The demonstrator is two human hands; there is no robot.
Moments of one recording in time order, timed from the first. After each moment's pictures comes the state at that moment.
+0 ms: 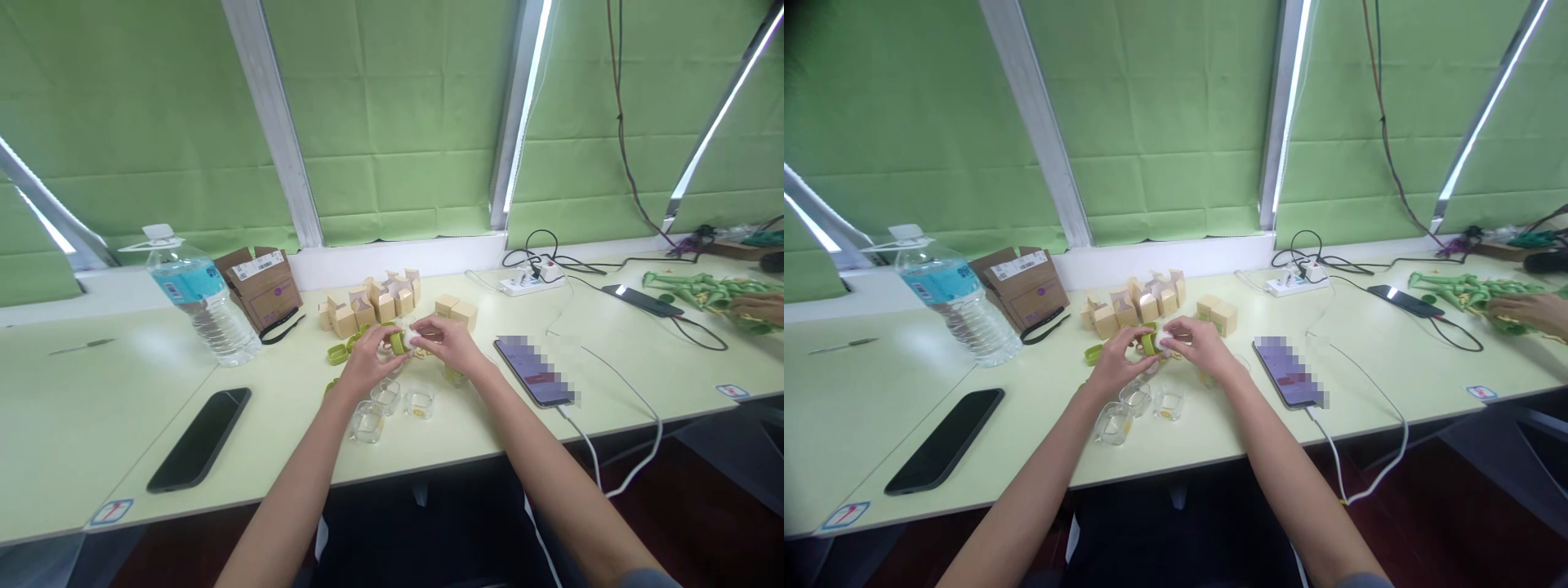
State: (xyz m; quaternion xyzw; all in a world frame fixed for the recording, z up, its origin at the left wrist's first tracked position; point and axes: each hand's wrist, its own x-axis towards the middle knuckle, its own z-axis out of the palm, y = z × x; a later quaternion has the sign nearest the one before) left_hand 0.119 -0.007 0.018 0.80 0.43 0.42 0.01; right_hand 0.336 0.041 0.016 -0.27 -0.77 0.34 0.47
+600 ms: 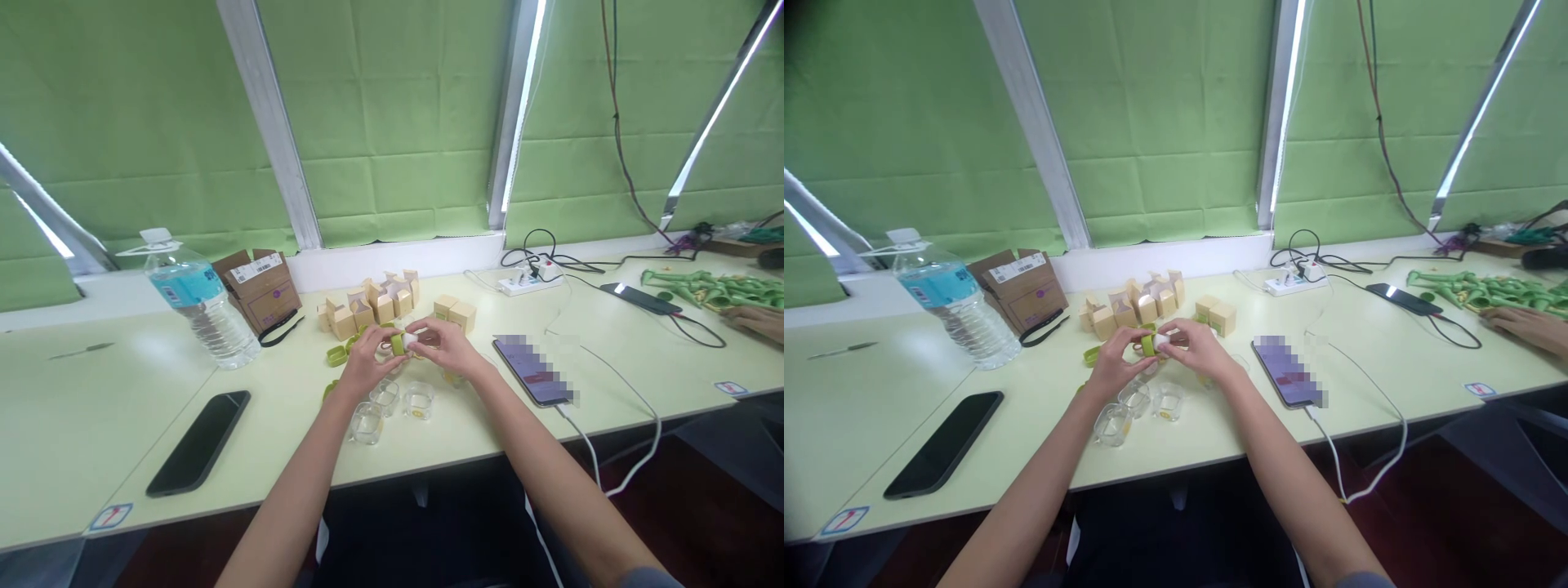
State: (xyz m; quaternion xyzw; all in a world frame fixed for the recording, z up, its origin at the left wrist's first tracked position) left_hand 0.120 -0.007 0.019 0.80 0.40 0.45 -0.02; right_hand 0.335 0.036 0.018 -0.25 -0.78 0.36 0.45
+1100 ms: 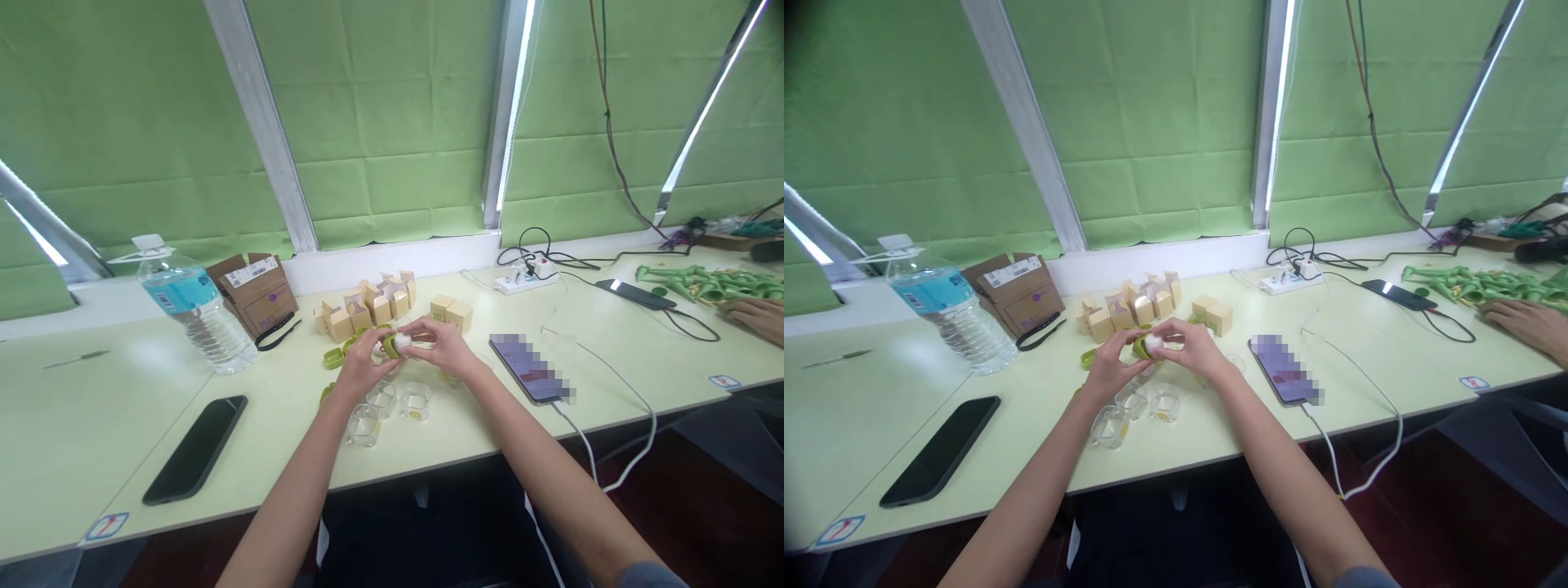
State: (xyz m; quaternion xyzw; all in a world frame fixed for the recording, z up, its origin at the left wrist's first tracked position) left_hand 0.118 -0.005 0.015 0.79 0.42 0.44 -0.02; right_hand 0.330 0.034 0.019 -0.21 -0.75 0.38 0.50
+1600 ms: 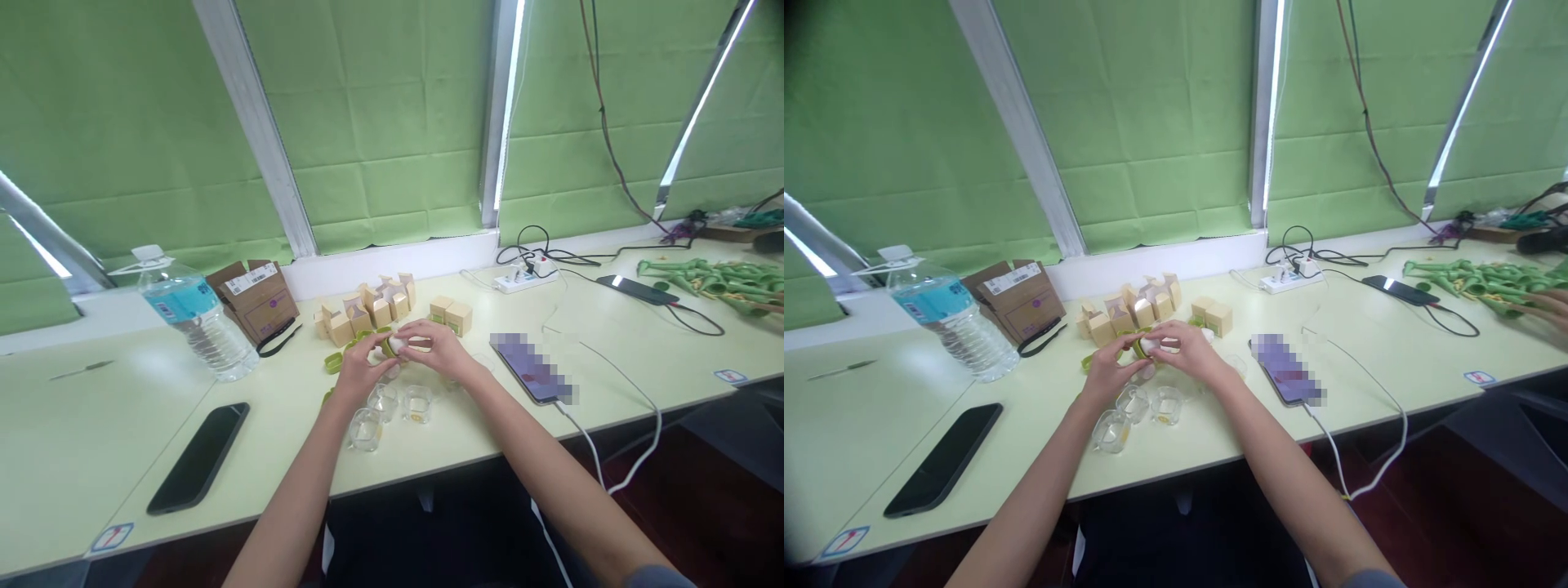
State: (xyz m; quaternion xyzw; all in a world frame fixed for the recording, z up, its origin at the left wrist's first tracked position) left_hand 0.115 -0.004 0.014 0.77 0.46 0.45 0.02; right_hand 0.324 0.032 0.018 -0.20 -0.76 0.36 0.51
